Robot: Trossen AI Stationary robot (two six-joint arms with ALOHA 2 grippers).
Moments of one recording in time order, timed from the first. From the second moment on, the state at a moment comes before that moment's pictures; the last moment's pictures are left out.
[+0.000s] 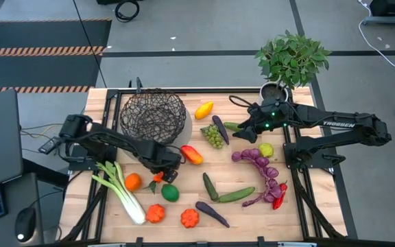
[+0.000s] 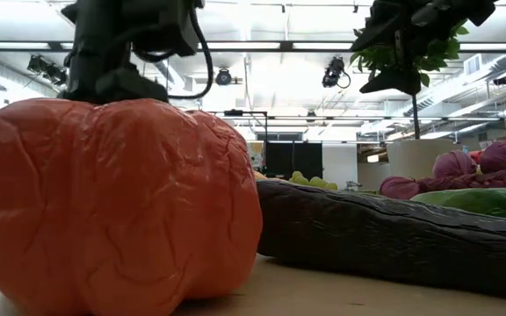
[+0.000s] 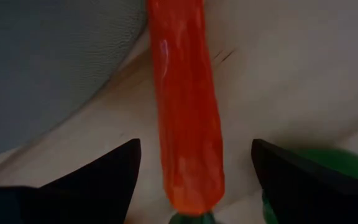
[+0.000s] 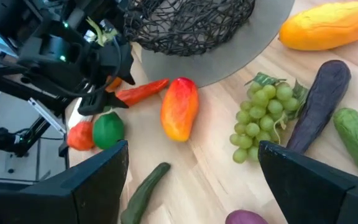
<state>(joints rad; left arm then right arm) -0.20 1.67 0.99 -0.76 0.10 -1.15 -0.24 0.92 0.77 -0.43 -0.19 0.62</state>
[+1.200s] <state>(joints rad) -0.22 1.60 1.24 -0.91 -0.02 -1.03 -0.20 1.15 0.76 -0.68 -0.20 0.58</state>
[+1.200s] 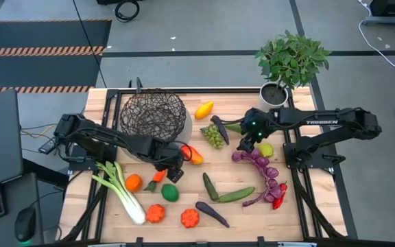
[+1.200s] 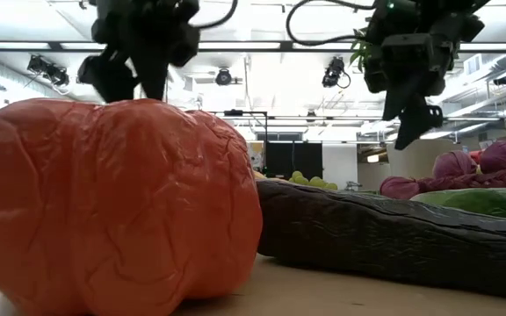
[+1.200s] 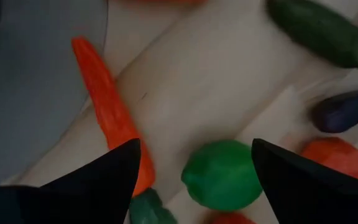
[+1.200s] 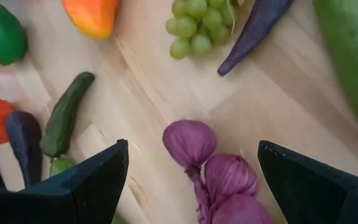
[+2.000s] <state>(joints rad) -0.12 1.43 1.40 -0.92 -0.18 -0.84 -0.14 1.38 0.89 -0.64 -0.15 0.68</state>
